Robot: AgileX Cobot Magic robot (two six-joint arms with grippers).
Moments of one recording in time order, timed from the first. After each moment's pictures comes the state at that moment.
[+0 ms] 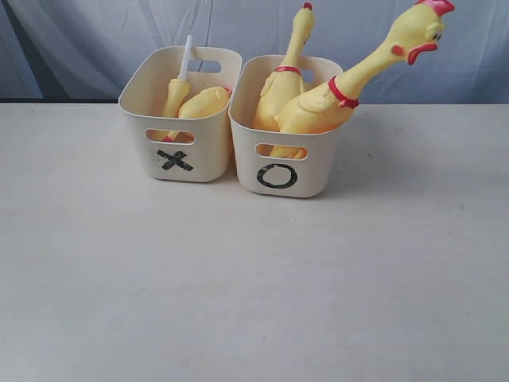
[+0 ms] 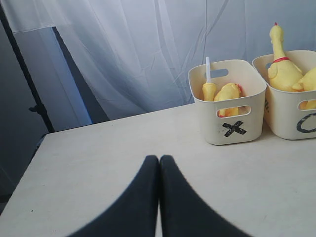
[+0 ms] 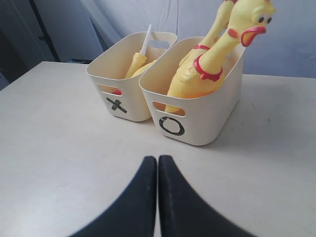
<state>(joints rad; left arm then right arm) -0.11 0.01 -0.81 0.02 1.06 0.16 0.48 0.44 -0.62 0.10 0.61 0.11</state>
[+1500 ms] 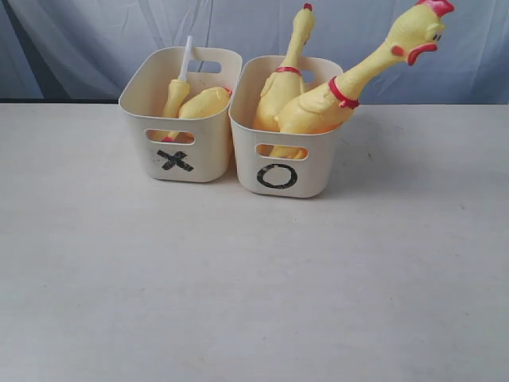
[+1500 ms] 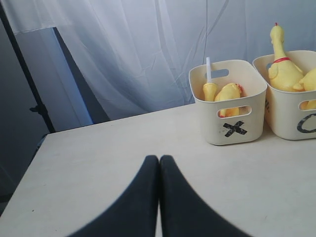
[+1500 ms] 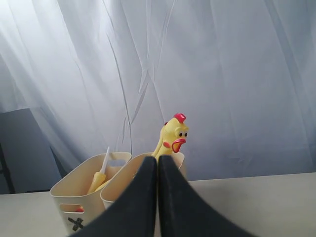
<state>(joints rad) -0.11 0.01 -0.81 0.02 1.06 0.16 0.15 0.00 -0.62 0.14 0.61 0.11</state>
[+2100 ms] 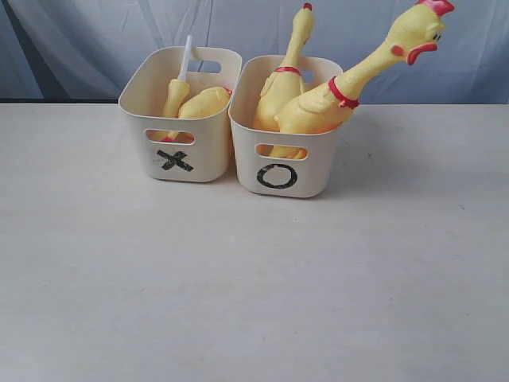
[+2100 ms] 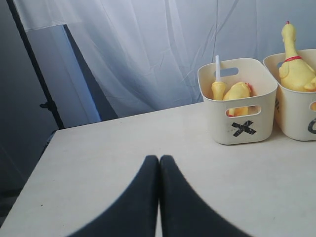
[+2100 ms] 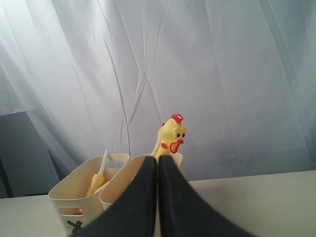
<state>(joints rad) -0.08 0.01 -0.81 0.03 1.06 0.16 0.13 0.00 -0.62 0.16 0.61 0.11</state>
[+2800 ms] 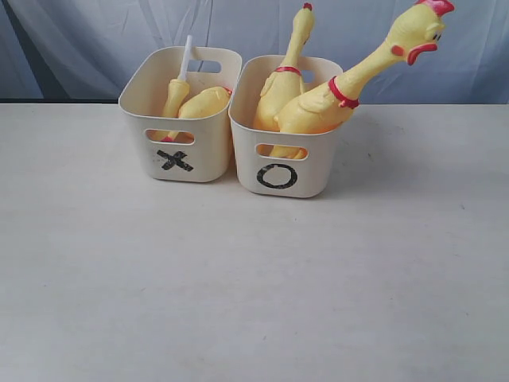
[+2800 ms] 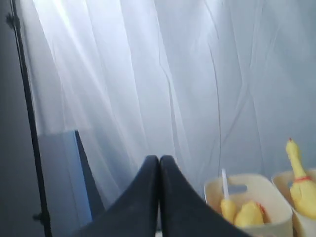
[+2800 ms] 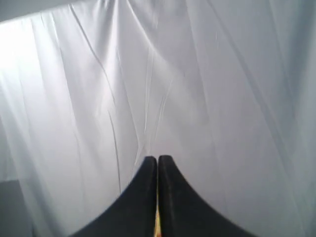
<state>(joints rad) -0.08 0.01 -0.60 -0.02 0.41 0.16 0.12 0.00 -0.62 0.09 0.33 0.11</state>
